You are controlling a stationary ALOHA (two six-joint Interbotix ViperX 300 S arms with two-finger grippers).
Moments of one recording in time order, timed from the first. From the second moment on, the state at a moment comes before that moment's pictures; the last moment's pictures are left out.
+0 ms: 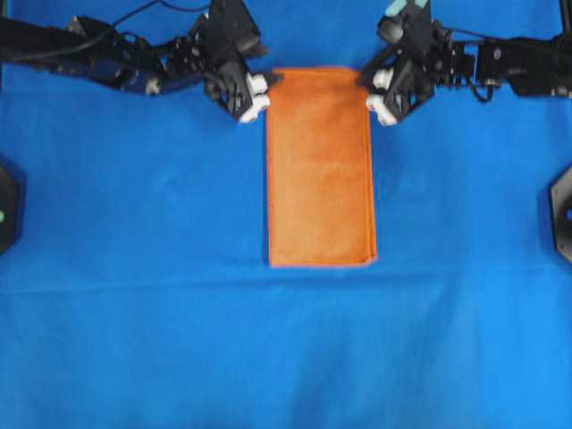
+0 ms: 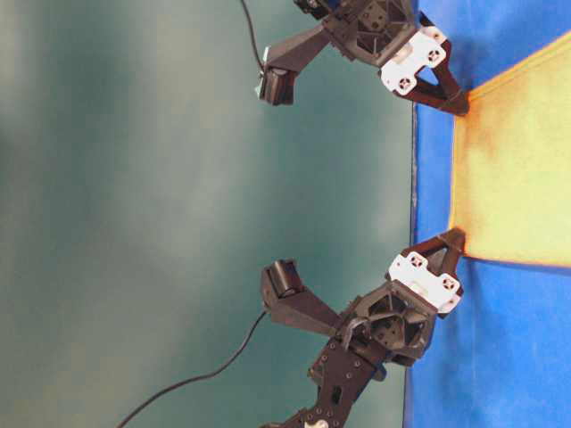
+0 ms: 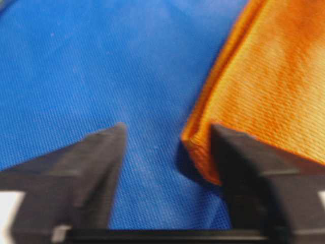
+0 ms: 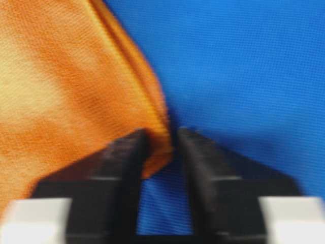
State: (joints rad) left arm 0.48 0.39 0.57 -0.03 -0.35 0.05; right arm -0.62 0.18 0.80 -0.62 -0.22 0.64
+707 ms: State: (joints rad) left arm 0.49 0.37 0.55 -0.03 -0.34 0.12; right arm -0.62 0.14 0.80 -0.60 -0.23 0.64
